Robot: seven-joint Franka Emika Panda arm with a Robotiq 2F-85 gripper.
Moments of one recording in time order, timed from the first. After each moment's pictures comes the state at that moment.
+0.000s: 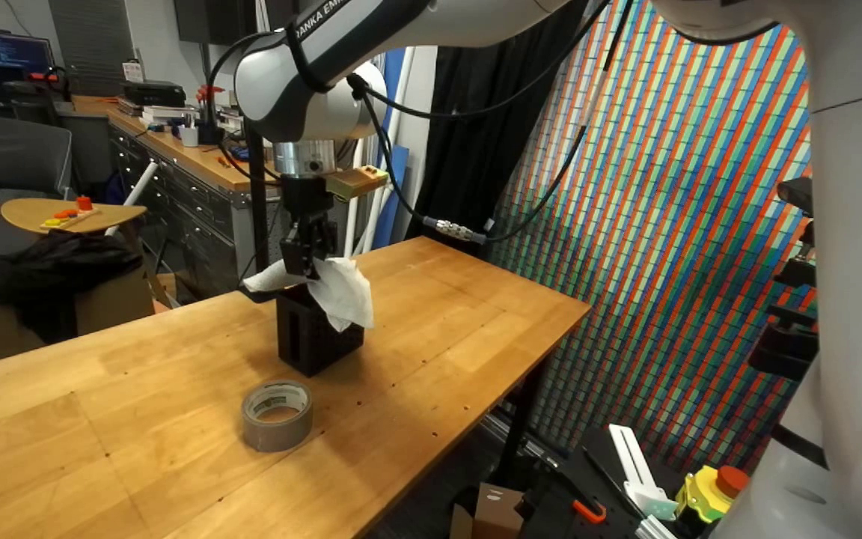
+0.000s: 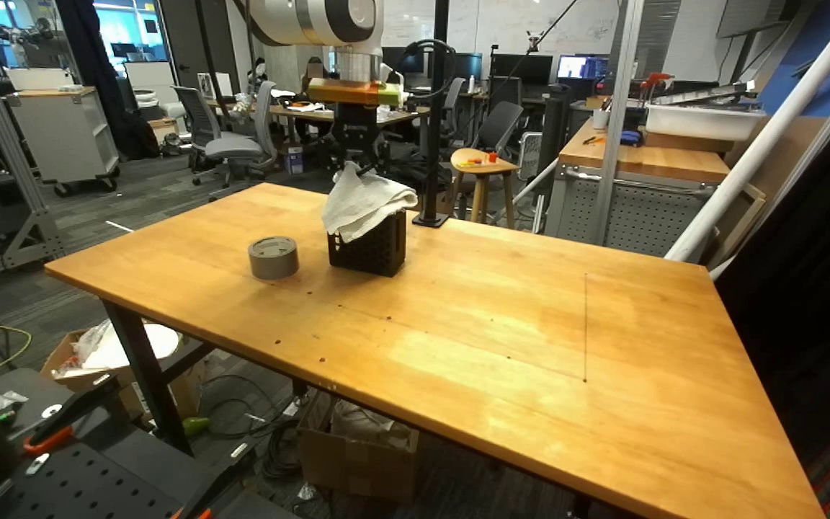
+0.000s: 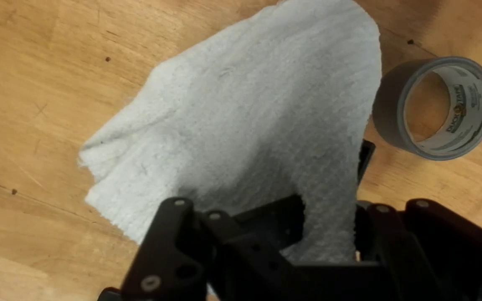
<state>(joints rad) -0.03 0.43 0.07 -1.71 -0.05 2.05 -0.40</state>
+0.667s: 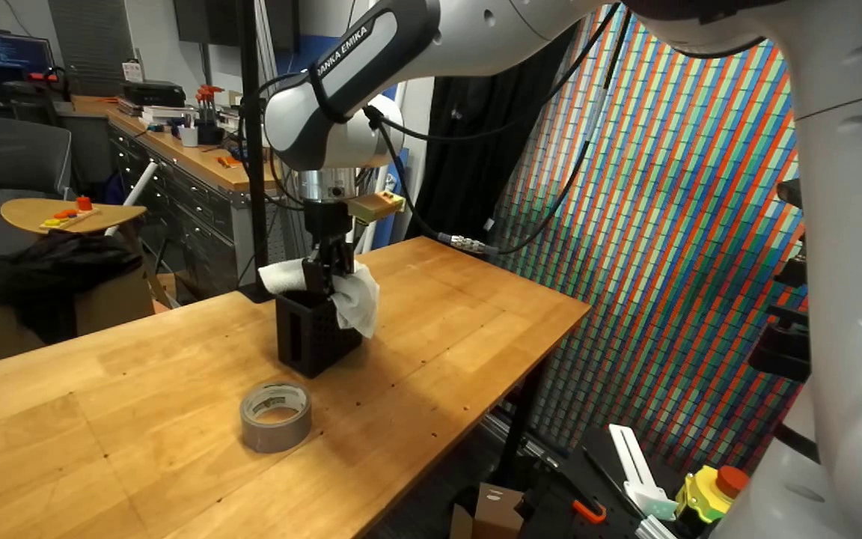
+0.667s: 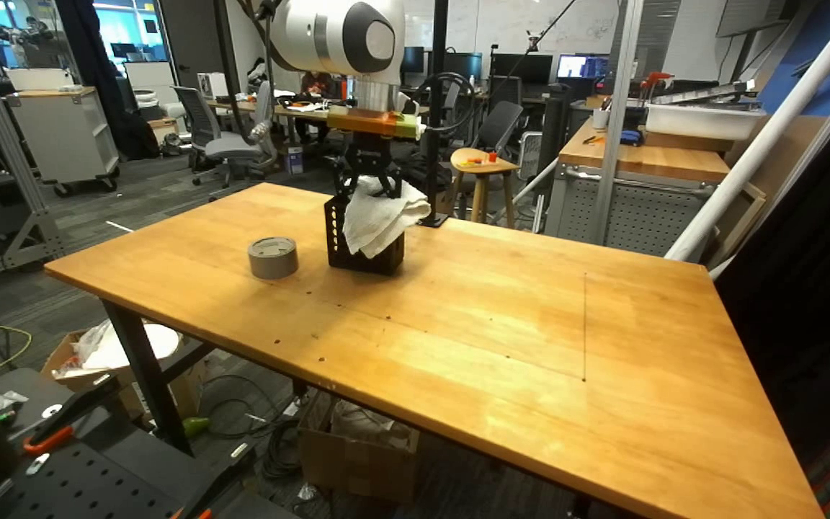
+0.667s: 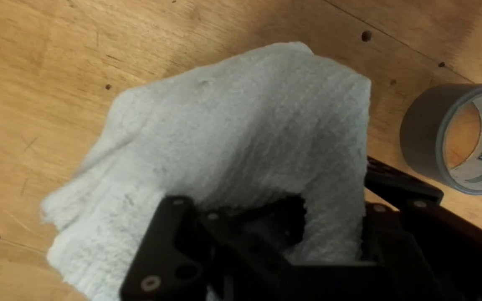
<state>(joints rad) -0.08 0.47 0.08 -1.75 -0.02 2.10 -0.48</state>
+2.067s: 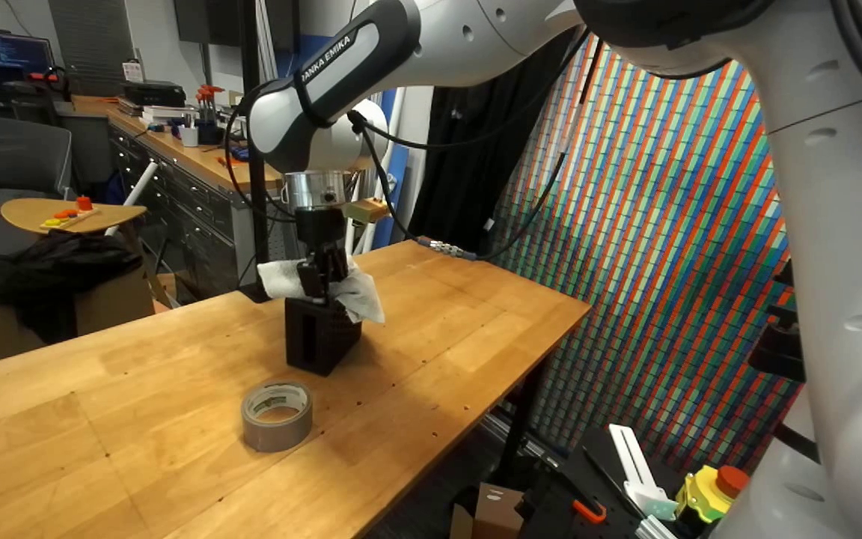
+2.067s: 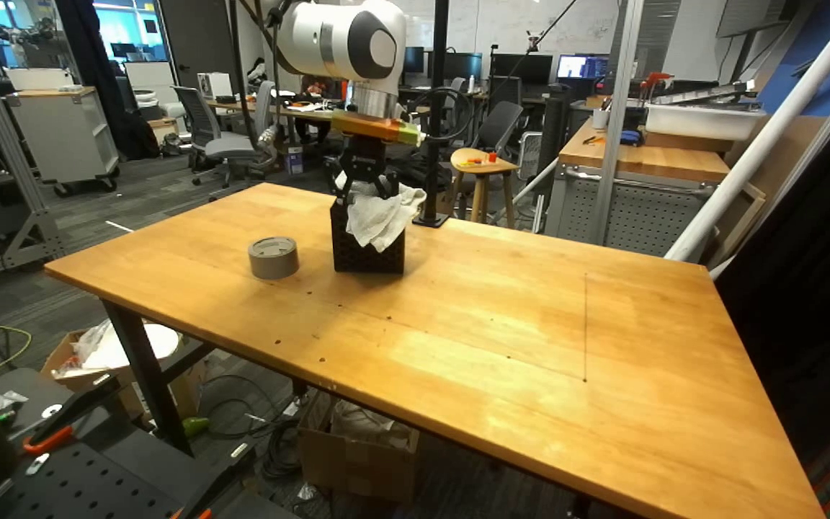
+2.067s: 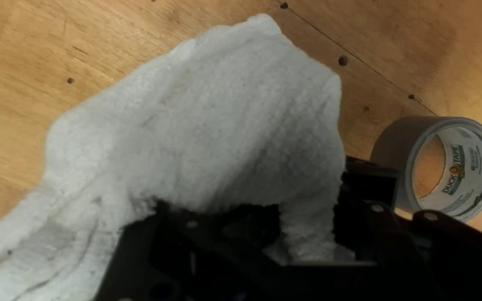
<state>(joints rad) -0.08 0.54 0.10 -1.66 -0.01 1.96 -0.56</state>
